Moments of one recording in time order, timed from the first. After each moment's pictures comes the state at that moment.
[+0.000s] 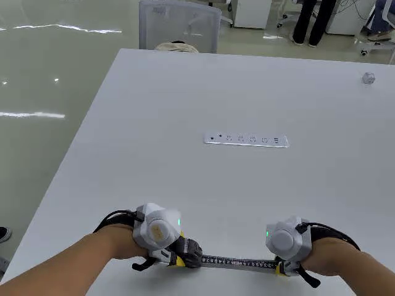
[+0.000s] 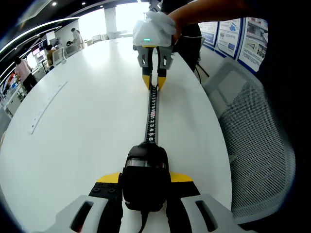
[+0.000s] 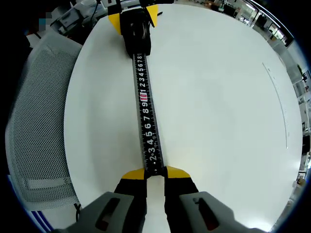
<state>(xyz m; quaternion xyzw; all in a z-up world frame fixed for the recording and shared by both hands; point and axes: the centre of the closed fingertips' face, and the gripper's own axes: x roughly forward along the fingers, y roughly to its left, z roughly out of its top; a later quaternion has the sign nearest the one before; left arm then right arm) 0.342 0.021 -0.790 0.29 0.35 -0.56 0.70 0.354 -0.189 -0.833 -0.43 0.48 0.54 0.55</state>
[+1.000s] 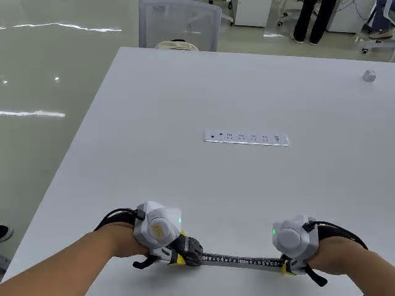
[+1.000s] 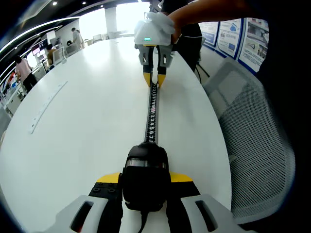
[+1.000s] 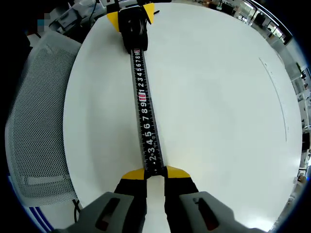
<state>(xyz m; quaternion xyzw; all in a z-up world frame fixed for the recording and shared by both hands) 0.343 0.021 -0.790 0.29 0.35 -0.56 0.70 0.356 -0.203 -0.832 -0.43 0.48 0.53 0.55</state>
